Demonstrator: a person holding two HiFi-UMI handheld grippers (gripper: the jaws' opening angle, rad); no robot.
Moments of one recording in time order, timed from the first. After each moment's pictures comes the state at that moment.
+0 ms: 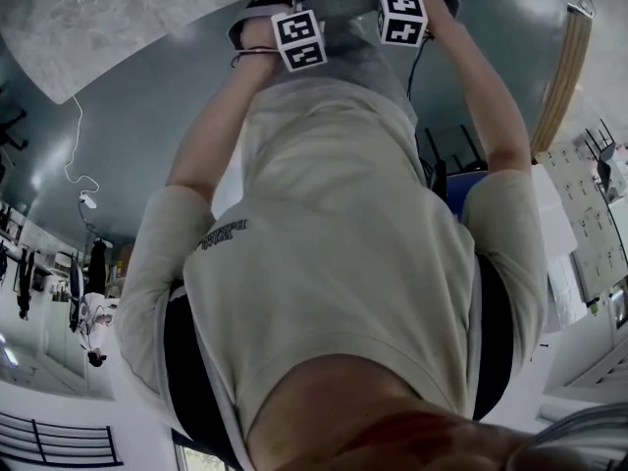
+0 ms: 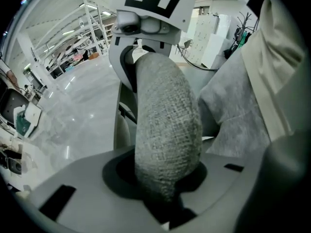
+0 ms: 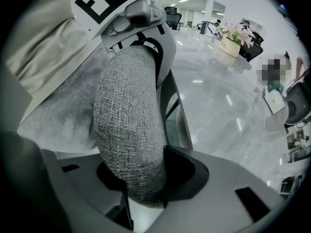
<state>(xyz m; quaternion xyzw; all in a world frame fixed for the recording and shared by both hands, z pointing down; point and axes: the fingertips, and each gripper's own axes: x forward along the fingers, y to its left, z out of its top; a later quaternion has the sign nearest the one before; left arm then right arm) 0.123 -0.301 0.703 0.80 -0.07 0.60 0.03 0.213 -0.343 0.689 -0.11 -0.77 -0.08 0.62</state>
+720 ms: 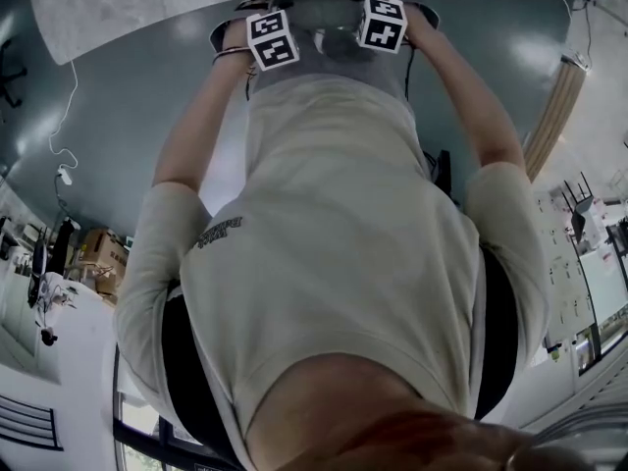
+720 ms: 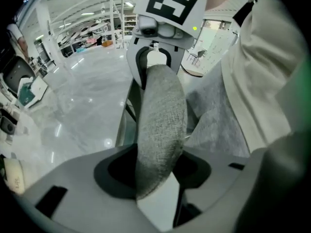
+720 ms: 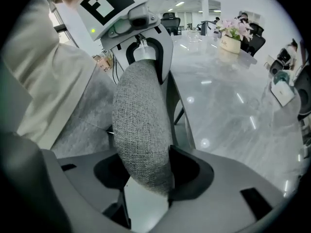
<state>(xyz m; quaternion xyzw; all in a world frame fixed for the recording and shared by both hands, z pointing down) 0.113 -0.292 0.681 0.79 -0.10 0.59 0.15 0.212 -0.335 0.675 -0.16 -0.79 -0.02 0.60</state>
